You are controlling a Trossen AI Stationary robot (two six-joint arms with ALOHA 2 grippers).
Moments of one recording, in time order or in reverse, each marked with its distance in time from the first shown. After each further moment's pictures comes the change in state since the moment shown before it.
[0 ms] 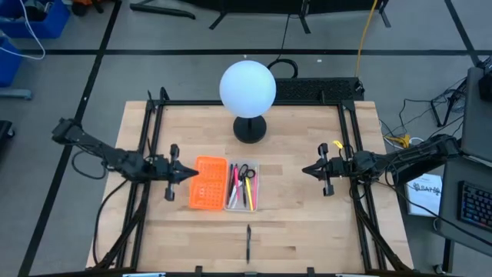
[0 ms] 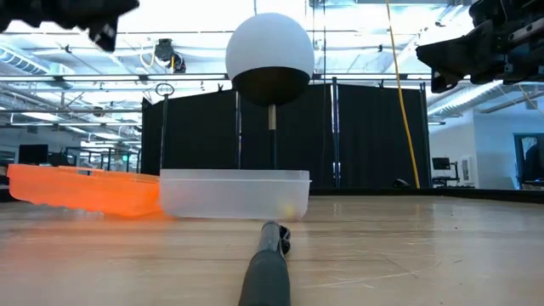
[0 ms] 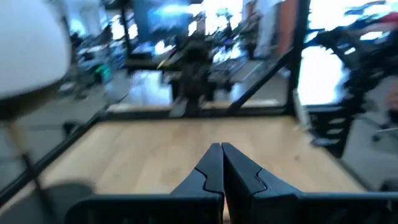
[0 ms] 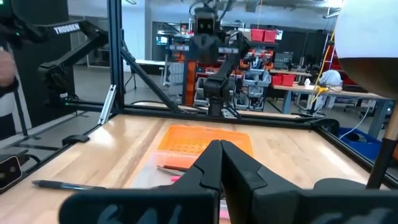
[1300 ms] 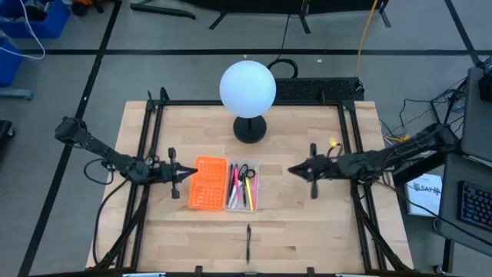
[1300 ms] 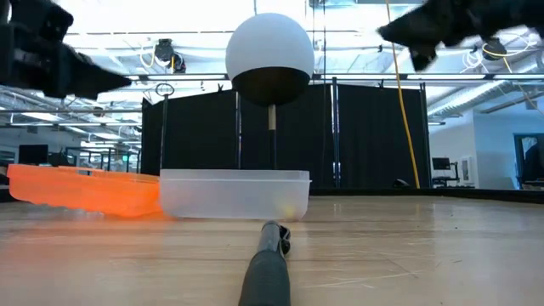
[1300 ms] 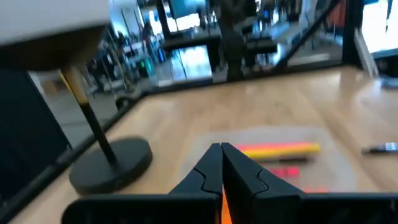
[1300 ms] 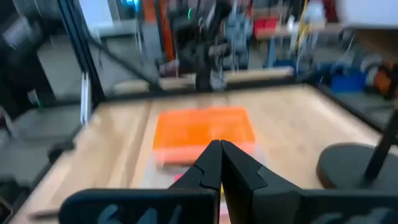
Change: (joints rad) left arm -0.057 -0.051 -0.302 0.187 -0.231 0.125; right arm 0.103 0.323 0.356 -0.253 0.210 0.221
